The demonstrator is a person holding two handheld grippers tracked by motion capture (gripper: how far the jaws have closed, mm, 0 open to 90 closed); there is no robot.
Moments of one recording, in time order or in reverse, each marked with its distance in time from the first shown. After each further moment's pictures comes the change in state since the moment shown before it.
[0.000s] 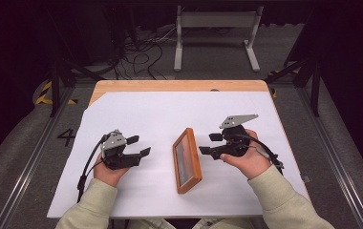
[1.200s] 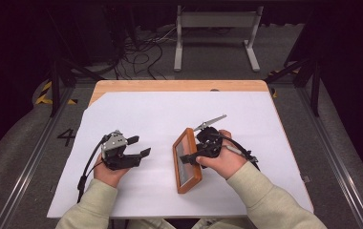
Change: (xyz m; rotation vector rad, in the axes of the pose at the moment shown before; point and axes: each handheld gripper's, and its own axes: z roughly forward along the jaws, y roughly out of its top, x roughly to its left) left arm -0.002 -0.001 0.000 0.008 0.009 0.003; right arm 0.025 0.012 0.059 0.216 0.050 0.155
